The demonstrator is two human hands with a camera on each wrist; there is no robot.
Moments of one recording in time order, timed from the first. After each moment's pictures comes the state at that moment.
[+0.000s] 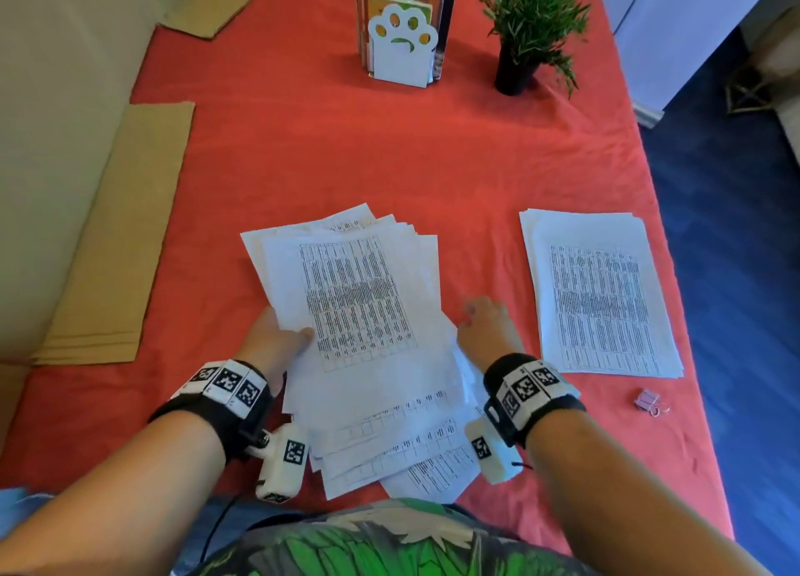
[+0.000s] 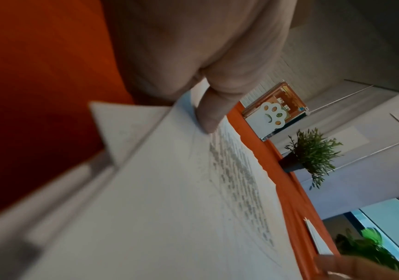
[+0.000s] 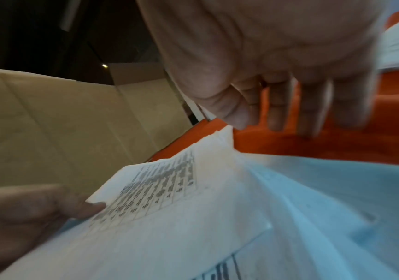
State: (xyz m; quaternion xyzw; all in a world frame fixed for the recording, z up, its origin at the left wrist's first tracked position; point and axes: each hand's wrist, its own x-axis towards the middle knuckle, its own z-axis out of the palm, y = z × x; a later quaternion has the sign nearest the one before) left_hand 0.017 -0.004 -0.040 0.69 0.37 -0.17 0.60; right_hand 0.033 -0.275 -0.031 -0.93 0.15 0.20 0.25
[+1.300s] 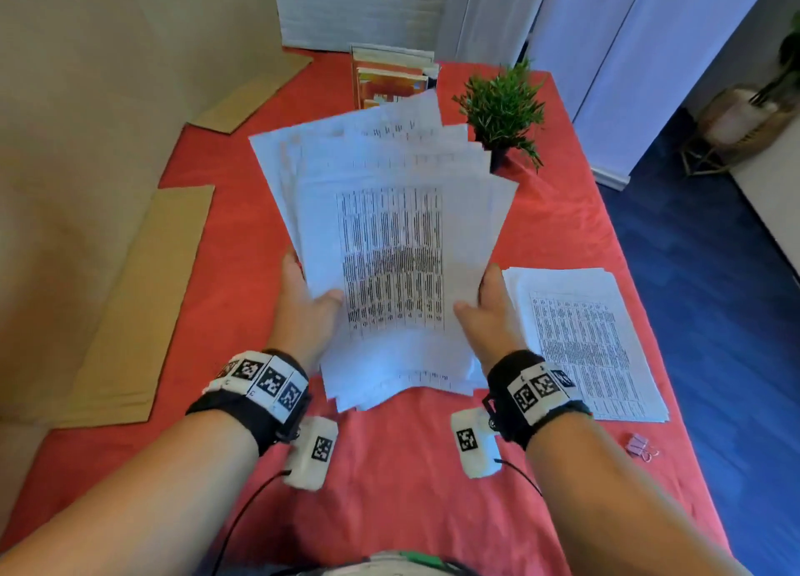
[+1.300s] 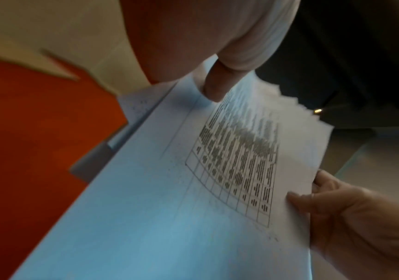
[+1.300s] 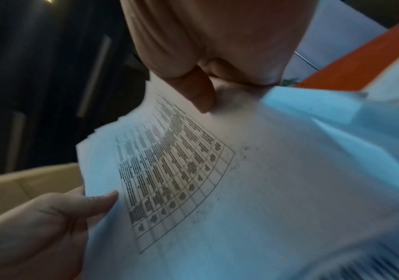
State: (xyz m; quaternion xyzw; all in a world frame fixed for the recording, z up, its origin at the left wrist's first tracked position) left_hand 0.060 -0.050 0.068 0.75 0.13 0.07 0.64; right_hand 0.061 -0.265 0.056 -0.77 0.06 -0.02 0.64
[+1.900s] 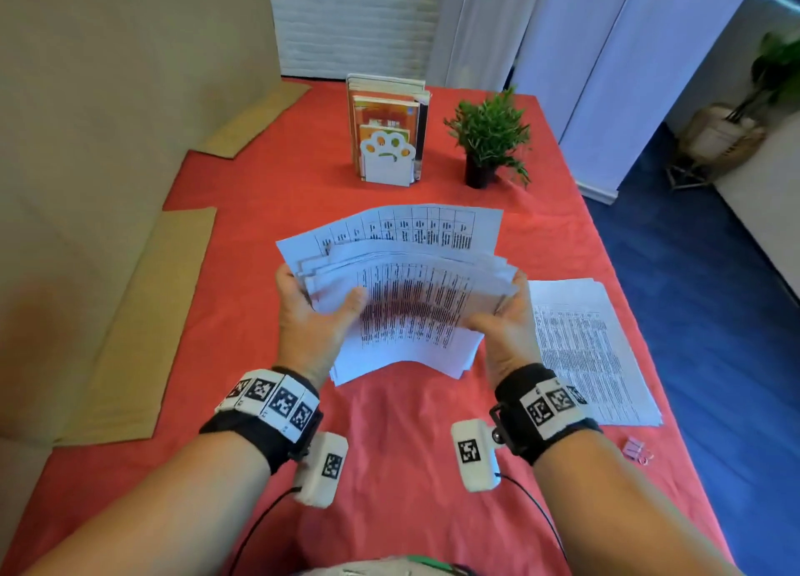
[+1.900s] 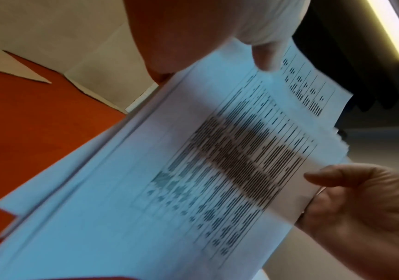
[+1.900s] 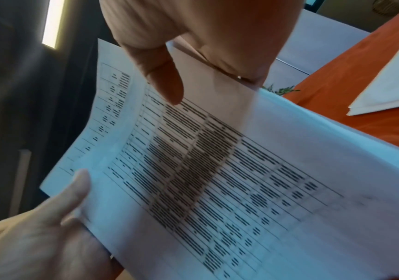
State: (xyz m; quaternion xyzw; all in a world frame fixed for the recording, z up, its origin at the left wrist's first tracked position) left_hand 0.043 -0.061 0.083 0.67 0.01 0.18 0.72; right_hand 0.041 -0.269 0.081 -0.60 0.05 -0.10 0.79
